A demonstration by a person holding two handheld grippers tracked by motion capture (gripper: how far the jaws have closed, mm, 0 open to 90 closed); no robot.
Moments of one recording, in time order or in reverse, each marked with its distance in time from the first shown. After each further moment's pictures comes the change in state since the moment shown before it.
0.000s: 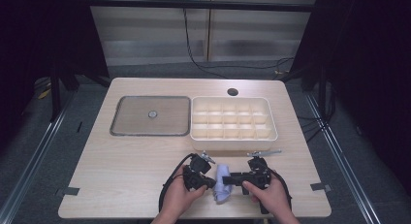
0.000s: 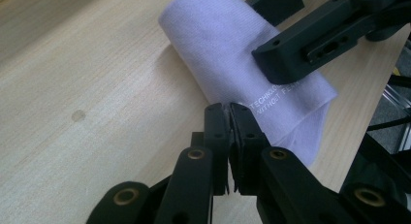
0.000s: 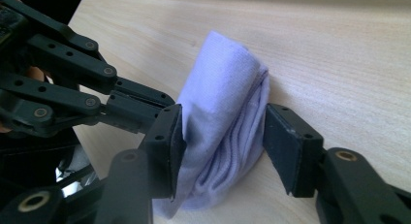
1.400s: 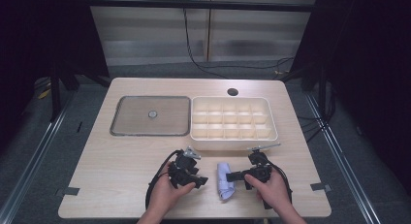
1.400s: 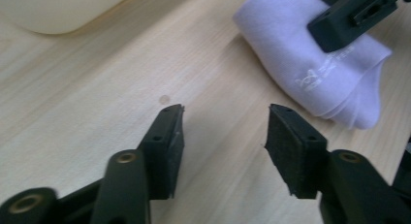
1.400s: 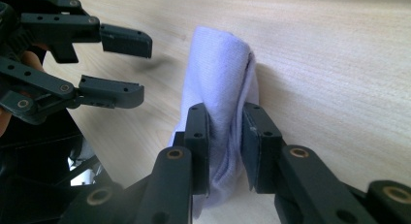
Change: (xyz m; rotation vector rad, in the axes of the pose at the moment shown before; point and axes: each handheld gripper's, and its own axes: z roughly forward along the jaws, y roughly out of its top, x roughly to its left) left arm 0.033 -0.021 -0.021 -0.097 0.073 0.026; right arm -0.003 0.018 -0.008 0.099 -0.009 0.088
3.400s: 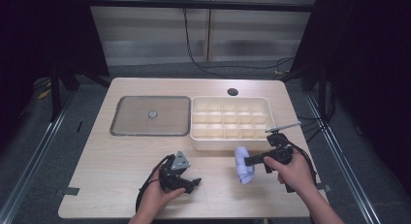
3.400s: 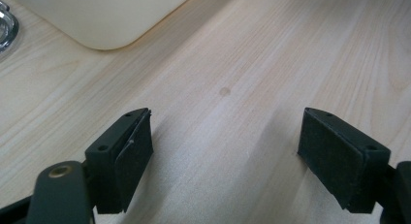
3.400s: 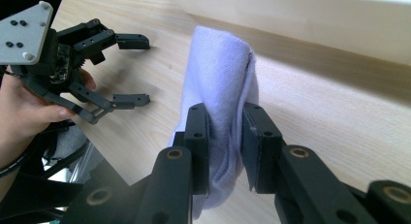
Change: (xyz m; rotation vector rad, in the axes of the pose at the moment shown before) left arm 0.018 -0.035 0.012 -0.174 0.107 0.169; right arm 0.006 0.038 -0.071 0.009 -0.102 -0.043
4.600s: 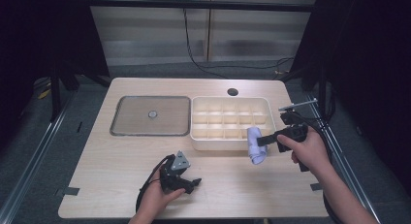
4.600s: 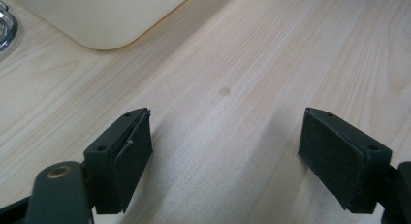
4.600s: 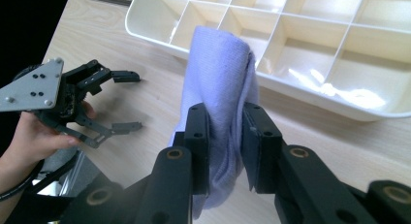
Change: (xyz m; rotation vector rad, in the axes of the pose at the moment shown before) left arm 0.000 0.000 0.000 -0.001 0.001 0.003; right arm -0.008 0.044 -0.049 -0.020 -0.062 0.015
